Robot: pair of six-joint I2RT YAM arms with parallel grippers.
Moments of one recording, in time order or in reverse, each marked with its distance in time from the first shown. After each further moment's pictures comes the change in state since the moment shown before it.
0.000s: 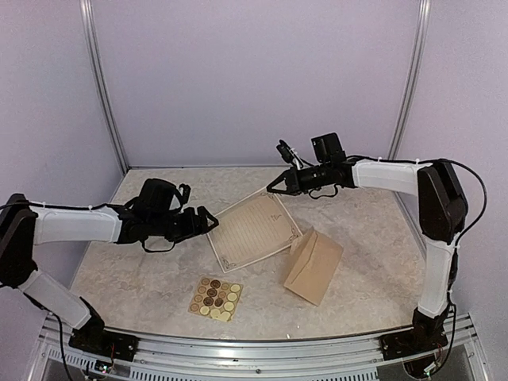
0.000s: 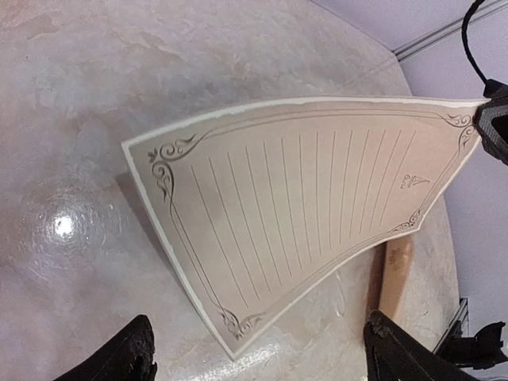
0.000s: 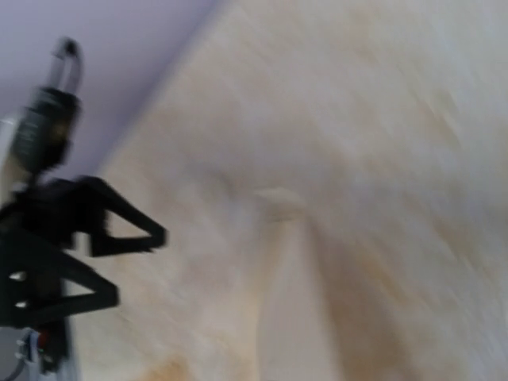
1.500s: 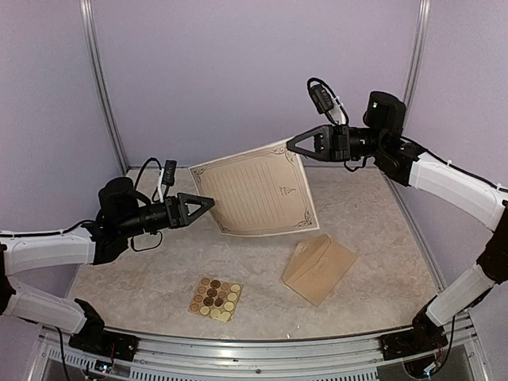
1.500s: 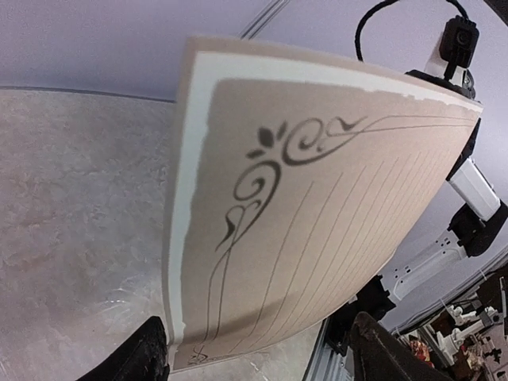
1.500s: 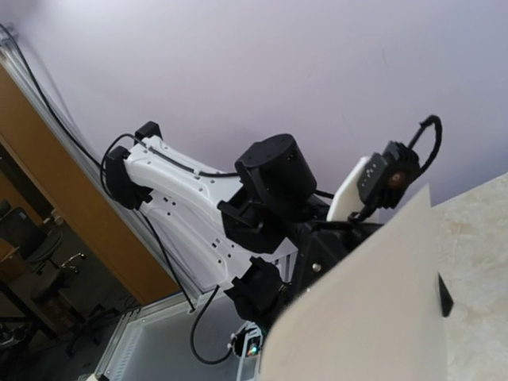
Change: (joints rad) left arm 0.012 -0.293 -0.214 0.527 0.354 0.000; right arm 0.052 -0.528 -0.175 0.327 -0.365 0.276
